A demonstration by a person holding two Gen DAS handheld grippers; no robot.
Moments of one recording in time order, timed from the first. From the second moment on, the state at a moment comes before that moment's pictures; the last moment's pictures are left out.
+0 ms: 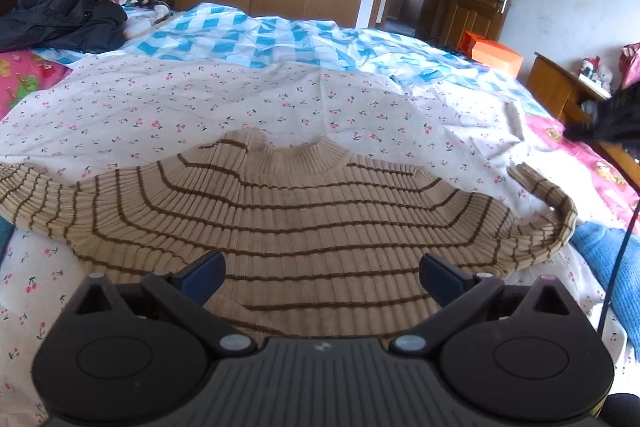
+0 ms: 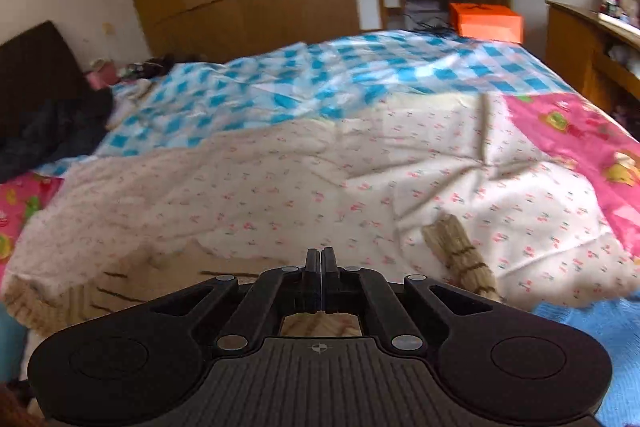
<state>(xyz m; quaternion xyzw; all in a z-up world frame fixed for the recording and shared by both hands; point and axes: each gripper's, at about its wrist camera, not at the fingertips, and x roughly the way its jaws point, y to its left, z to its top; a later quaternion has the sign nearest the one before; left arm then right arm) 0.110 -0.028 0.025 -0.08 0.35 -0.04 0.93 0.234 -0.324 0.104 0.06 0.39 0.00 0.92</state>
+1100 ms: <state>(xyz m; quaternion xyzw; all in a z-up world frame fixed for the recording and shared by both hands) 0.055 0.021 0.027 -0.04 0.34 0.01 0.94 0.216 -0.183 0.080 0.01 0.39 0.23 0.89</state>
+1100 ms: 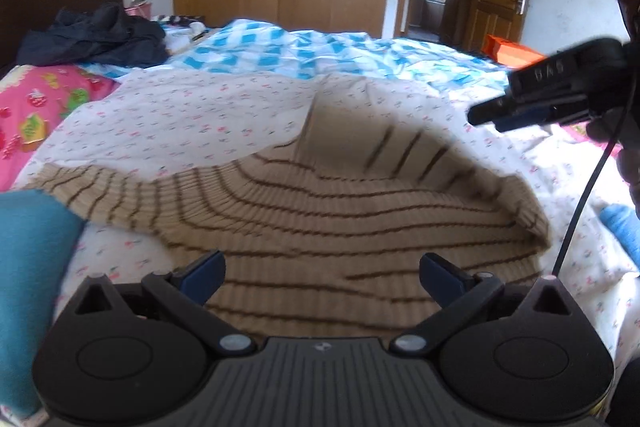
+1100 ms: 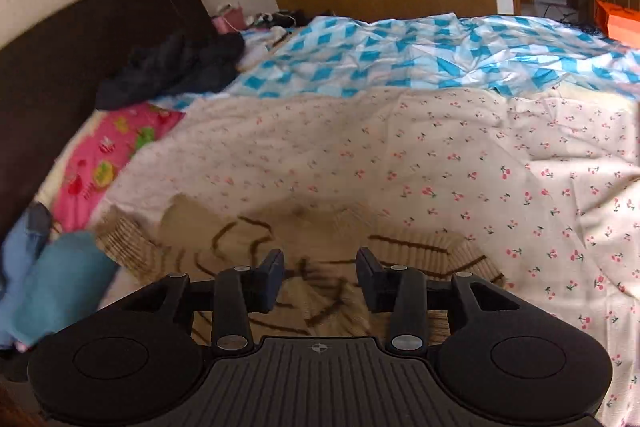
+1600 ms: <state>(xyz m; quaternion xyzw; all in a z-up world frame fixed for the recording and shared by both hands) 0.053 0.029 0.000 -0.04 0.36 0.01 0.93 0.226 -0.233 -0.026 -0.09 0.47 0.08 0.87</state>
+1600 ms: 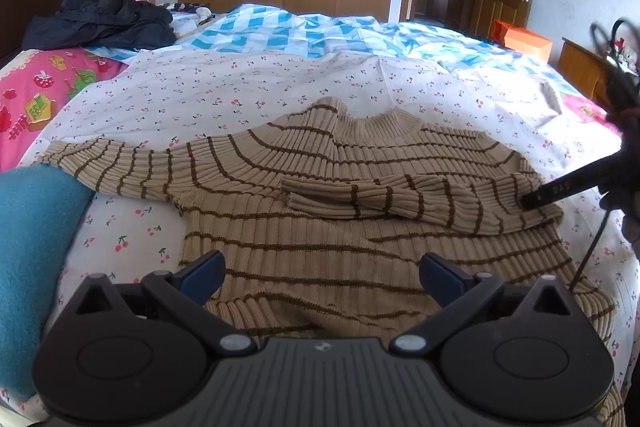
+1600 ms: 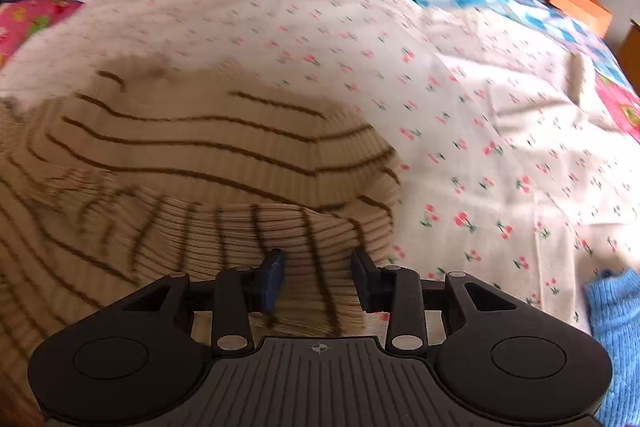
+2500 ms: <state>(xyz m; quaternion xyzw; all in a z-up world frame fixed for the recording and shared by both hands) 0.046 0.093 -0.007 -0.10 0.36 0.06 0.93 0.180 -0.056 -0.015 -0.26 0.37 0.34 0.83</state>
